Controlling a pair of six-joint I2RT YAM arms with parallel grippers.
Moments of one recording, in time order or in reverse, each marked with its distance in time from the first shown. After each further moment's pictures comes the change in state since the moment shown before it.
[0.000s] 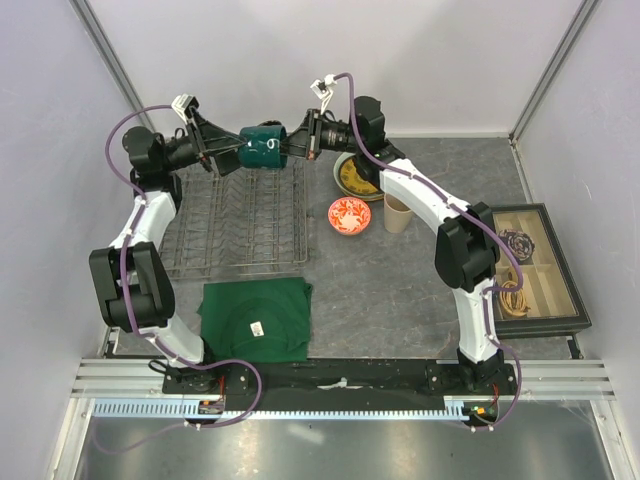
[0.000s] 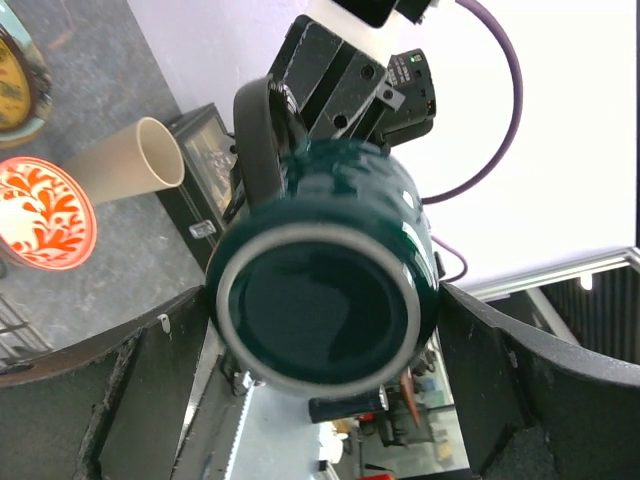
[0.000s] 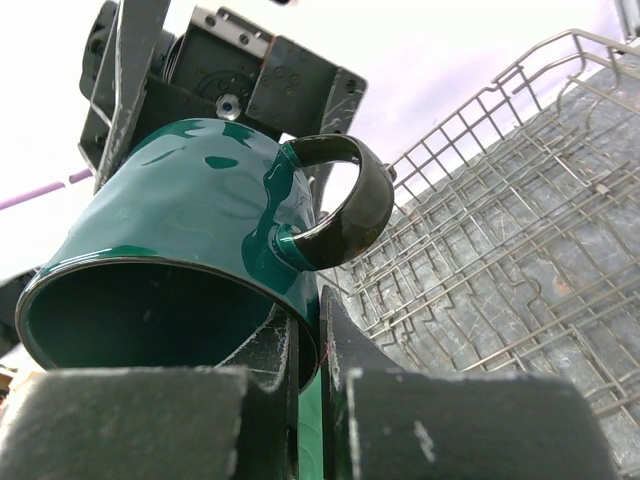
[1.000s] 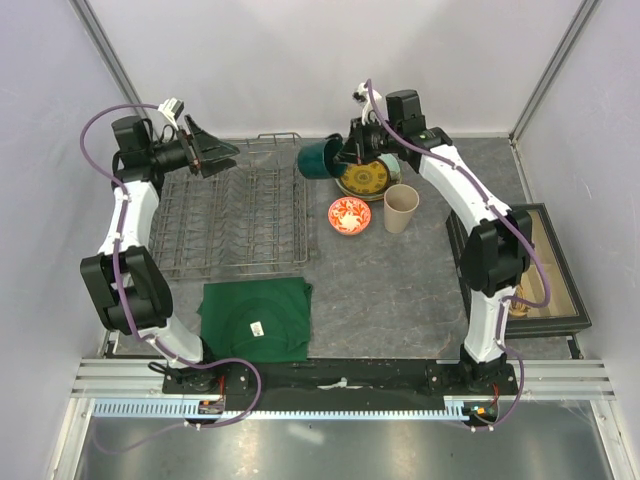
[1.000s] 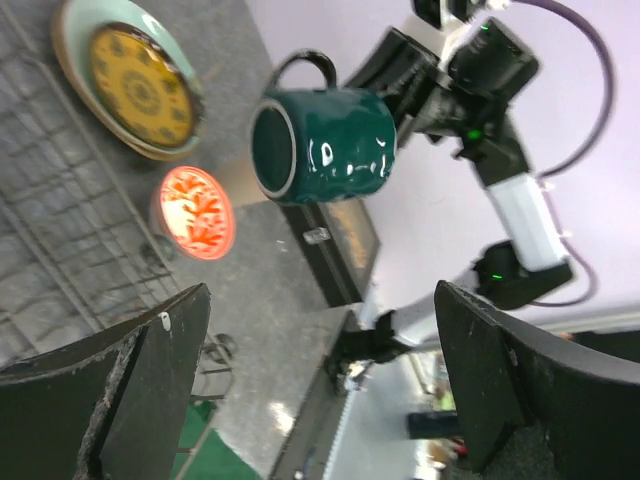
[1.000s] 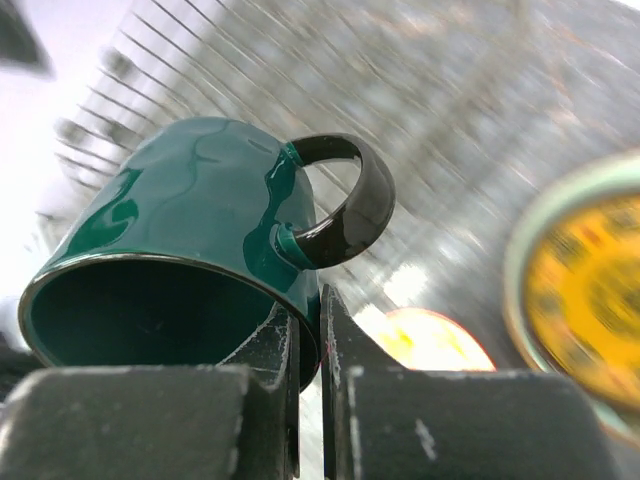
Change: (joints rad) left arm 0.080 -0.007 0.145 -0.791 -0.042 0.779; right arm -0.175 -0.120 -0.005 -0.700 0.204 -0.528
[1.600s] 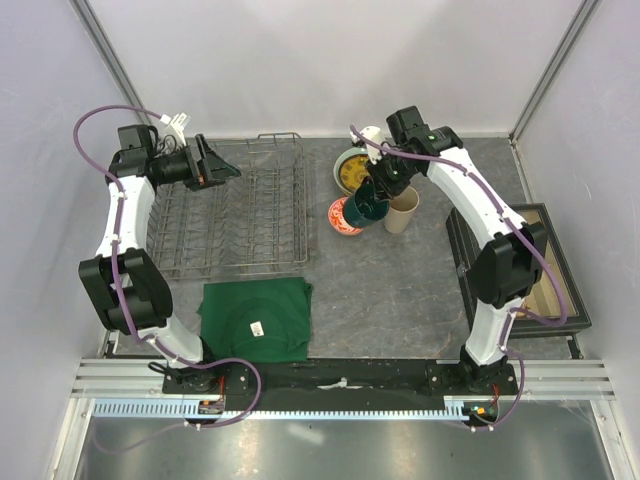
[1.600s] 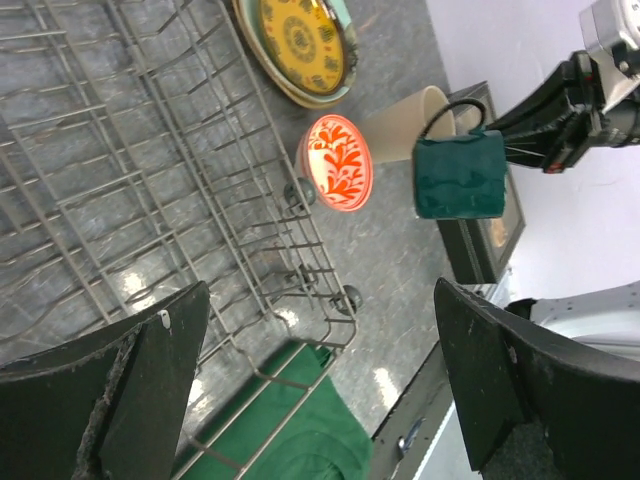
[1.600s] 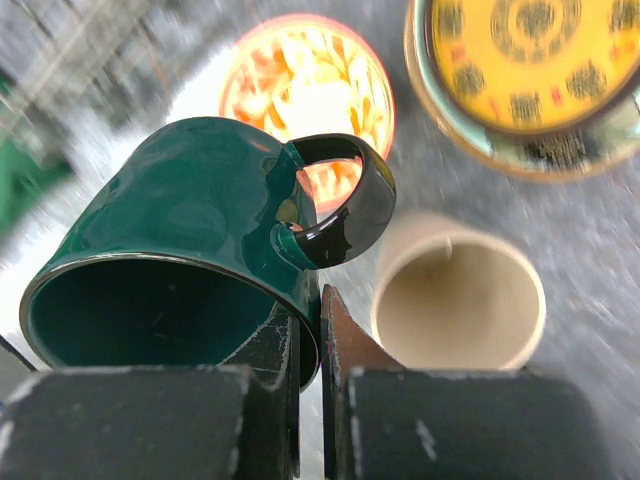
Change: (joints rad) left arm 0.004 -0.001 0.102 -0.600 -0.256 0.625; right arm 0.018 -0.110 -0.011 -0.634 0.347 -0.568
